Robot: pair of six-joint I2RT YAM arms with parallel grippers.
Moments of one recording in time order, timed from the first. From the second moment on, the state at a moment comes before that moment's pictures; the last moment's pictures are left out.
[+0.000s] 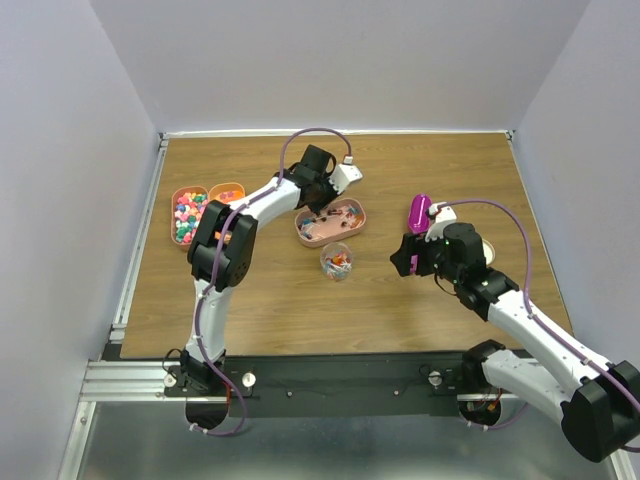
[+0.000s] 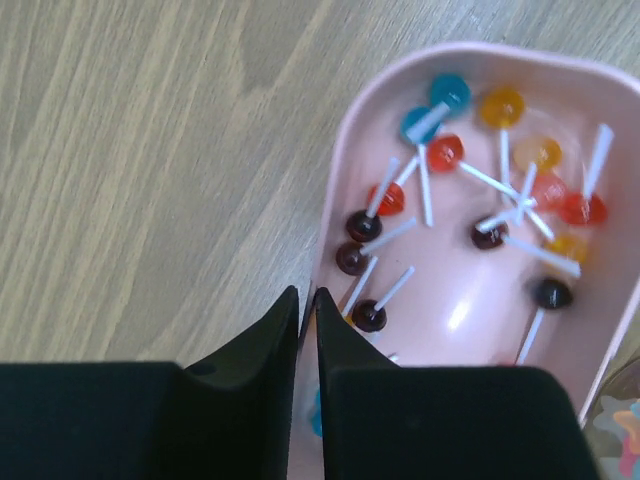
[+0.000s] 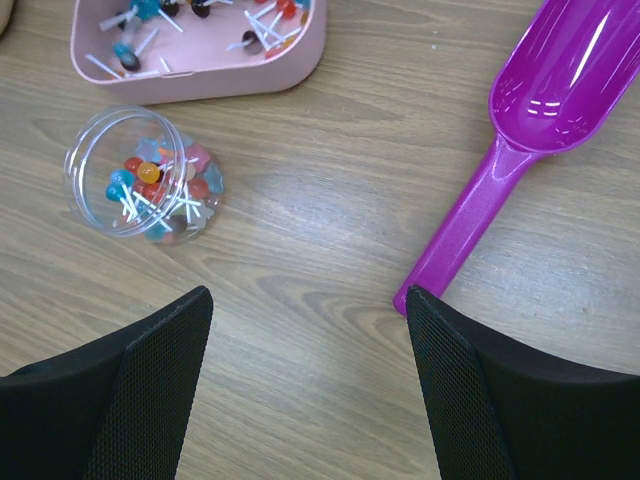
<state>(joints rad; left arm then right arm) -0.51 2.13 1.65 -0.40 0.19 0.49 0.44 0.92 0.54 -0.14 -0.06 0.23</state>
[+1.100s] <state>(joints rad) -0.31 1.91 1.31 -0.28 -0.26 -0.23 0.44 0.94 0.54 -0.14 -0.07 0.23</state>
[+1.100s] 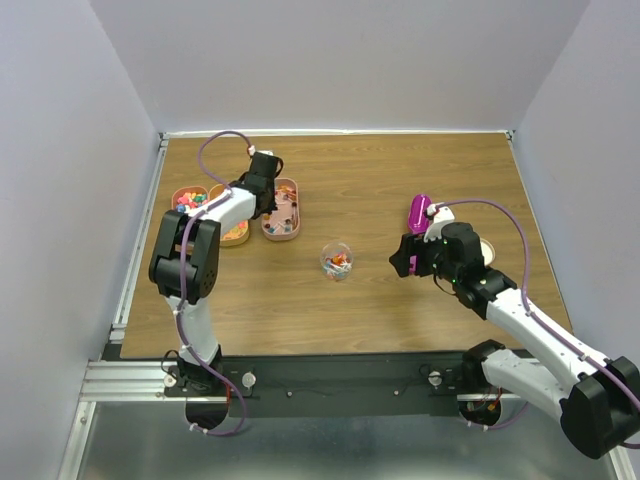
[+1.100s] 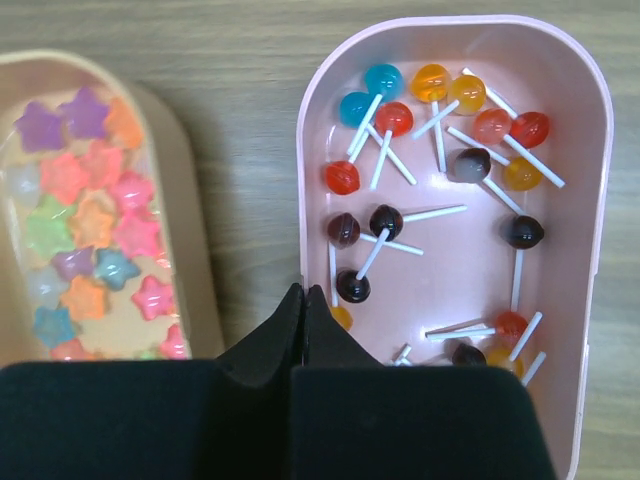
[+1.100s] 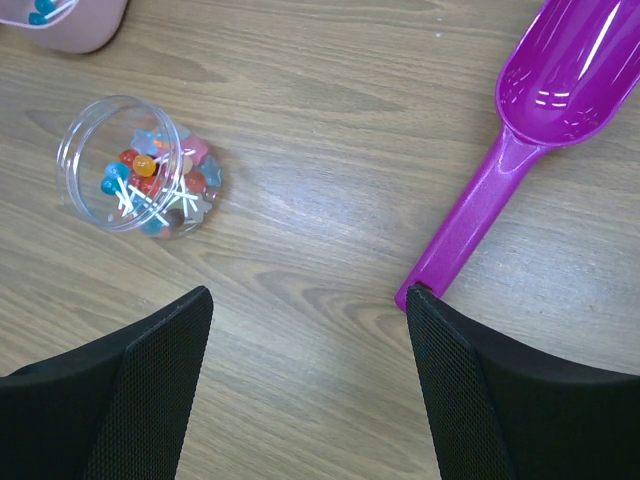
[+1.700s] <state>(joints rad) -0.25 1.90 1.28 -0.27 -0.39 -0.39 0.44 0.94 0.54 -0.14 -0.07 0.23</state>
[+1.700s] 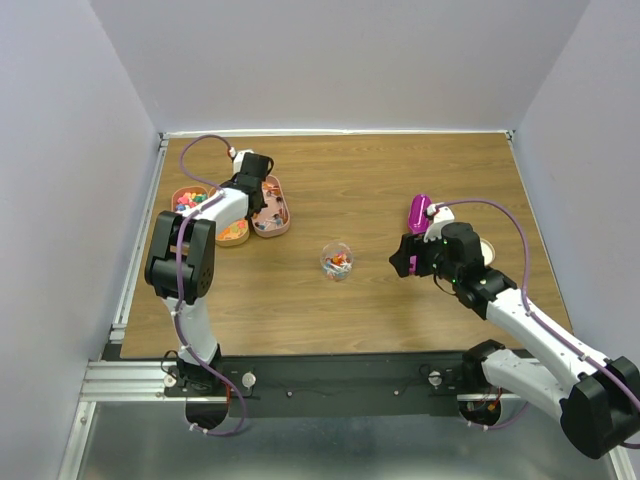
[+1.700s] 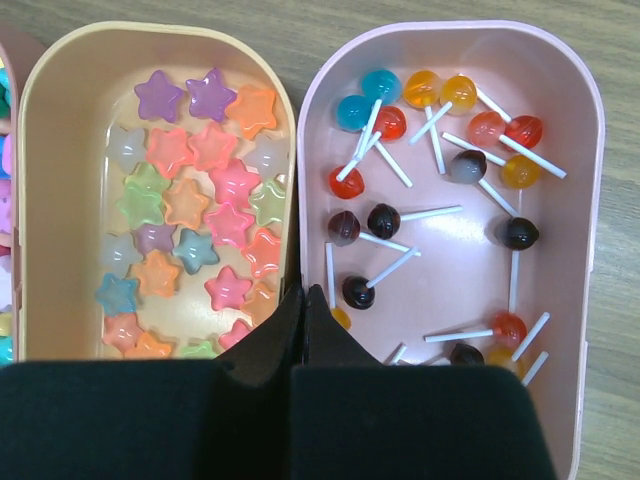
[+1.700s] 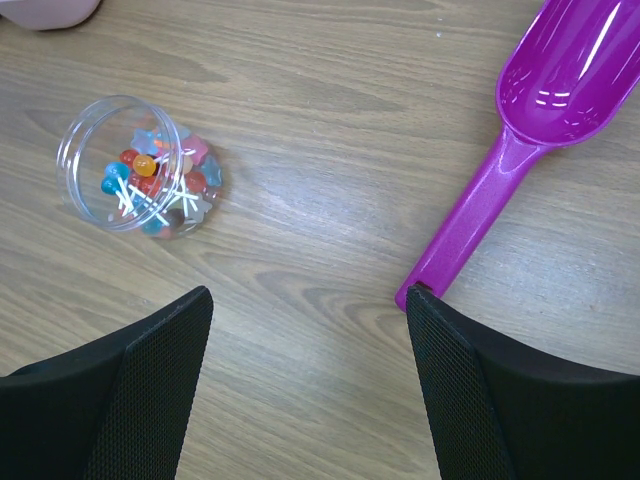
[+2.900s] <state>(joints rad) -0.25 1.76 1.28 -0.34 -0.38 -0.31 0.44 0.89 0.60 -0.23 0.14 0.37</state>
